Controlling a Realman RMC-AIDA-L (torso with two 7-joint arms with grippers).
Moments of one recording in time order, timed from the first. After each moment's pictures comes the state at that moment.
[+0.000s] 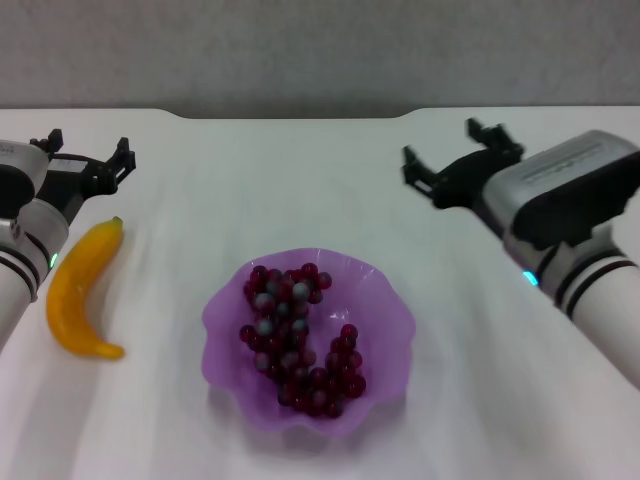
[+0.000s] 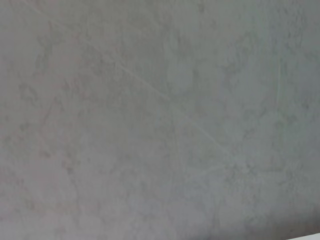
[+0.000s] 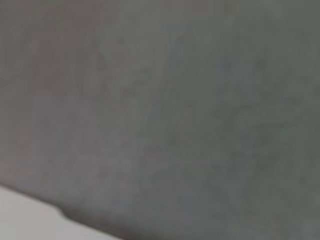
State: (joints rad) left arm -0.70 -2.03 -1.28 -0.17 2.50 0.65 0.00; right arm 0.45 2.01 -2.19 -0.90 1.13 -0.40 -0.67
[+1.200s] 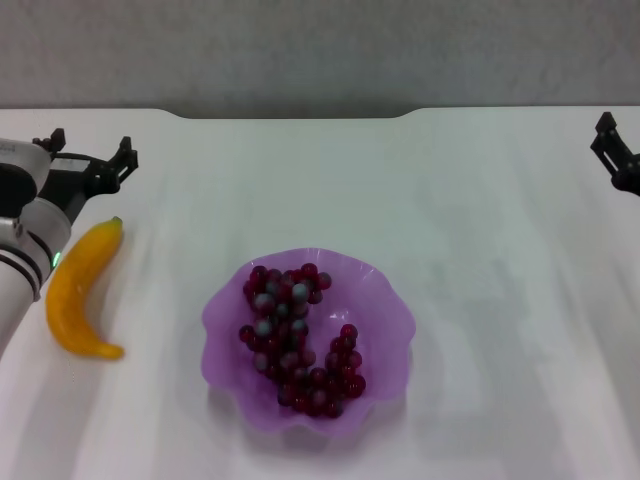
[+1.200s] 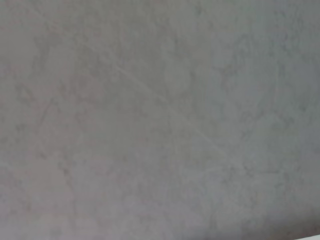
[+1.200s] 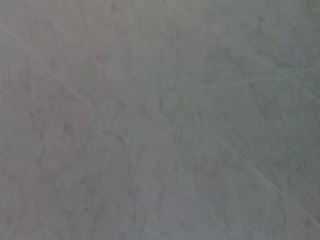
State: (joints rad) left arm -0.71 -2.04 -1.29 -0.17 2.49 0.65 0.00; right arm 0.48 2.01 -2.16 -0.34 0.90 -0.99 0.06
